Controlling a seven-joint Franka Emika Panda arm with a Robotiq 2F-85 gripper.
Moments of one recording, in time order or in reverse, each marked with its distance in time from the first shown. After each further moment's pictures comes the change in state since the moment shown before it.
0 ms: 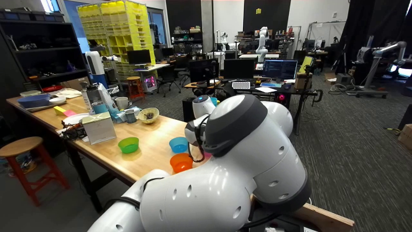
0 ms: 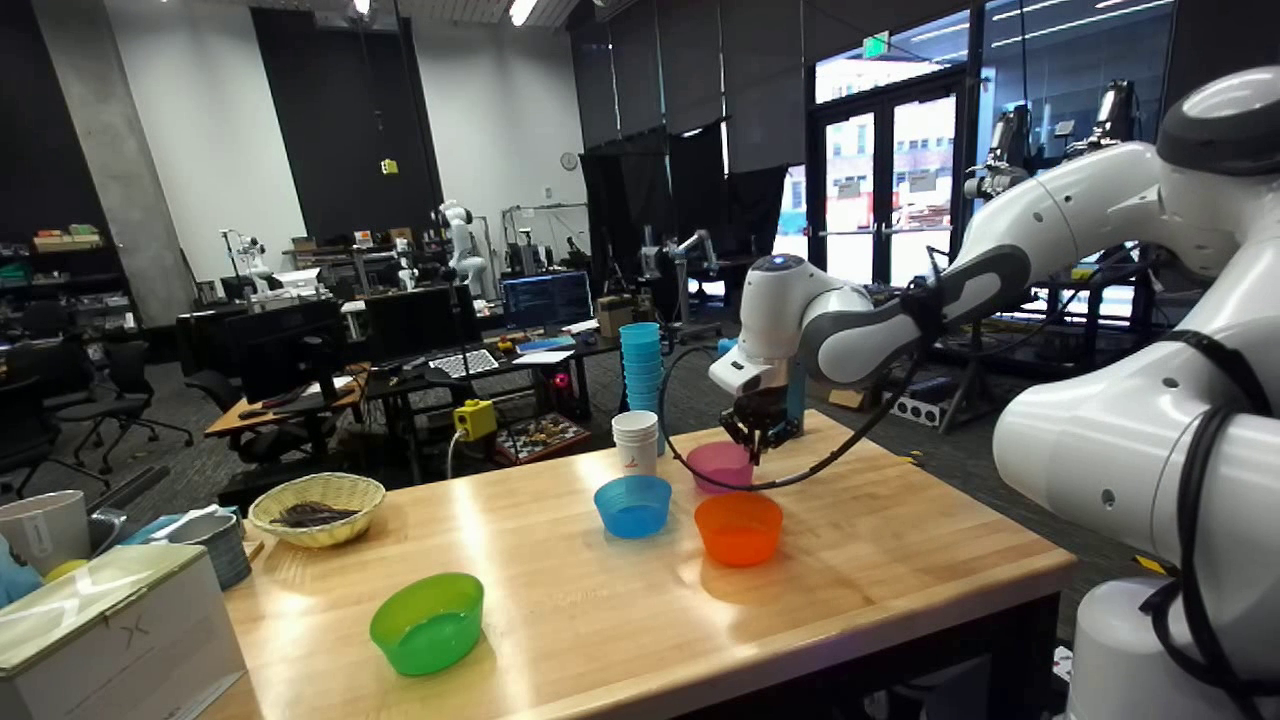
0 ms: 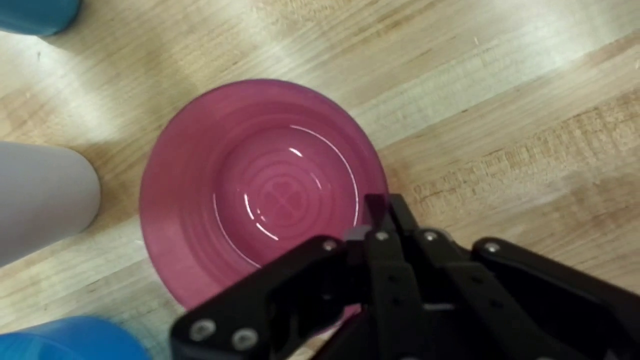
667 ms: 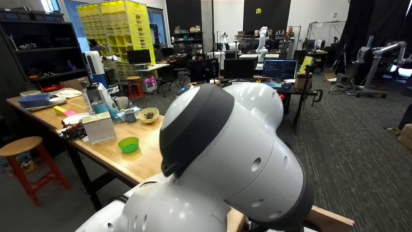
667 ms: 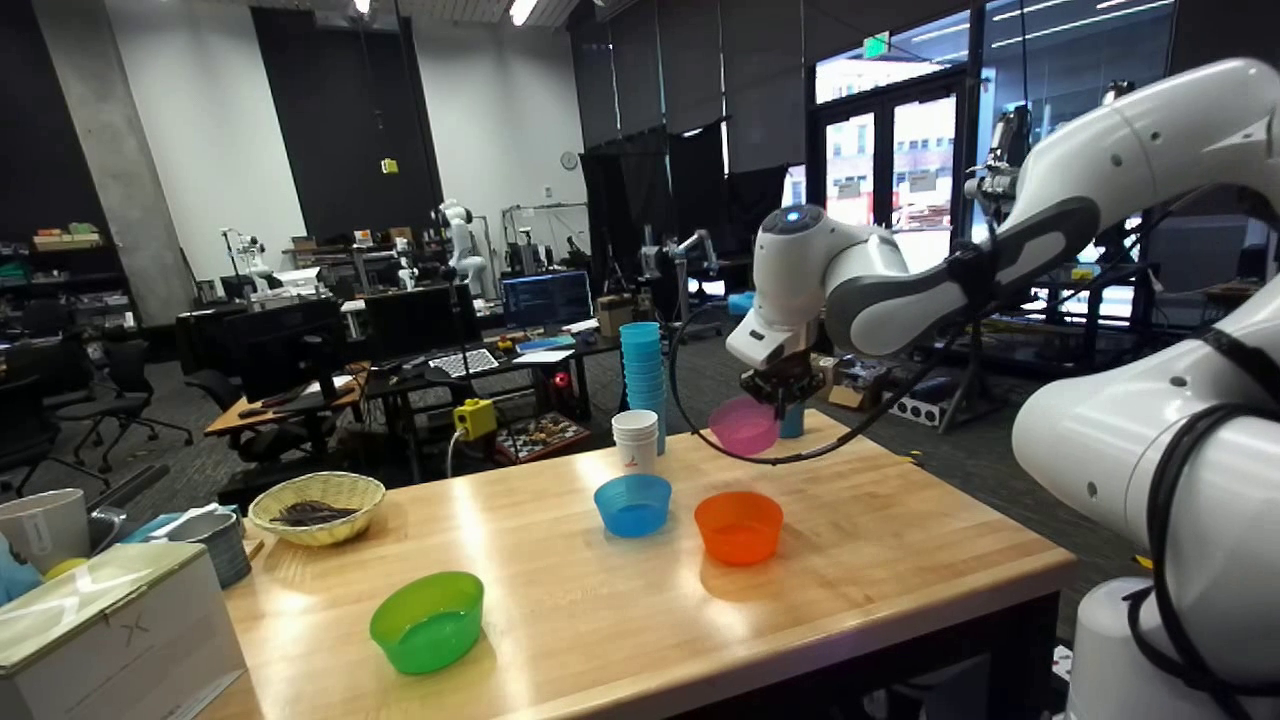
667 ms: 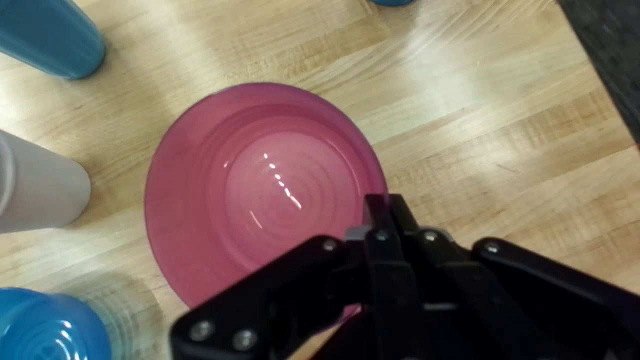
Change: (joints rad) arm -0.310 -0.065 0.368 -0.155 -0.025 -0.094 -0.028
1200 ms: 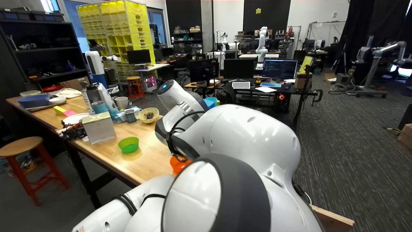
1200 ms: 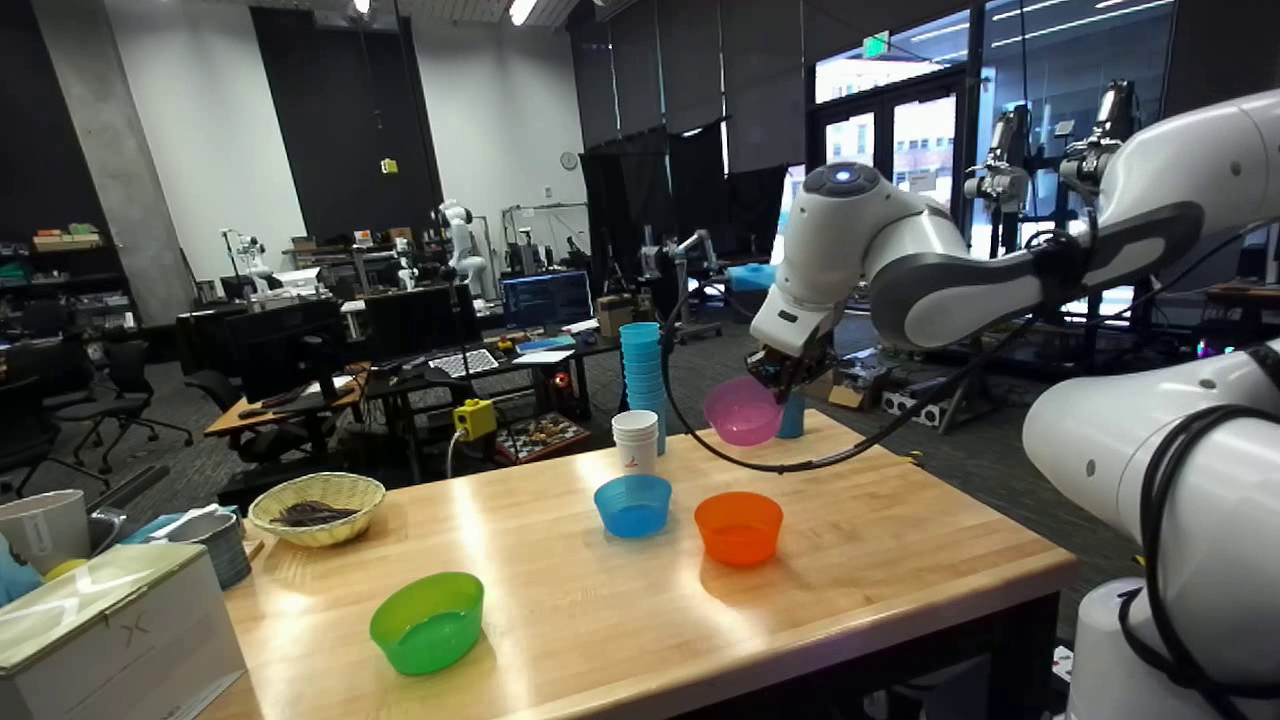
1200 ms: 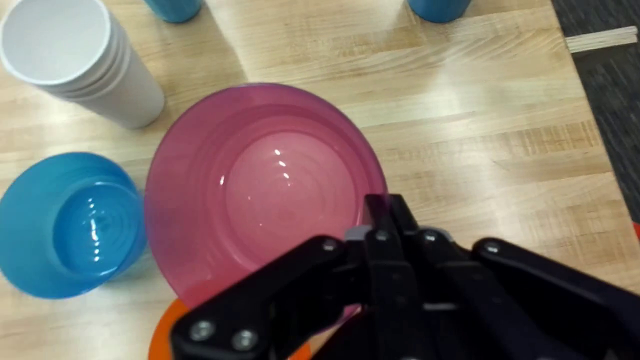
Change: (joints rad) arm -0.106 0.263 0.213 -0.172 -0.012 -0.103 -0.190
